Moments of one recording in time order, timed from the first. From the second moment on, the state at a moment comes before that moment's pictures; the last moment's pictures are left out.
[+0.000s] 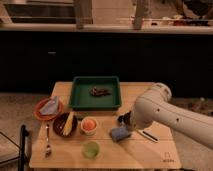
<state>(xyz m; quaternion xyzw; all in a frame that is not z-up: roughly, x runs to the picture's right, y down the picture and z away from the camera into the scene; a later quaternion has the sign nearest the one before) 0.163 0.174 0.688 -0.24 -0.12 -0.38 0.88</state>
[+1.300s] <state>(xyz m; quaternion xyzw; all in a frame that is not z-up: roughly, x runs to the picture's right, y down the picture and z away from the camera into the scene) 0.009 0.214 0.620 -0.19 -0.26 -0.59 0.74</state>
